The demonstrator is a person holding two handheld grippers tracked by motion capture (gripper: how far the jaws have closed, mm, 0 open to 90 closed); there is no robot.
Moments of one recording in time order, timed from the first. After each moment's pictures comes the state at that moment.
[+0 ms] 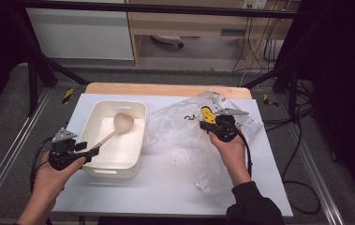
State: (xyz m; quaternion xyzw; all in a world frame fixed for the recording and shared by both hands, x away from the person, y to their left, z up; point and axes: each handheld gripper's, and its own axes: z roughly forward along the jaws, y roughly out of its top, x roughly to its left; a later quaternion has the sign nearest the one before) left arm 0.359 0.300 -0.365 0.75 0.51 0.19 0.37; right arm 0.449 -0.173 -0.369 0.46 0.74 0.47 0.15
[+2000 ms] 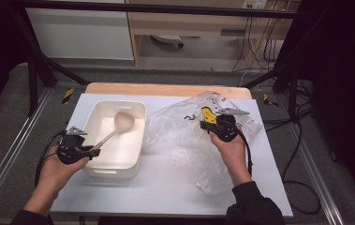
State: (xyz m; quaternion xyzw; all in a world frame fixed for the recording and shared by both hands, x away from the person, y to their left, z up) left arm 0.385 0.294 -0.375 0.80 0.49 0.15 0.30; right arm 0.450 -0.175 -0.369 0.46 0.73 0.47 0.15
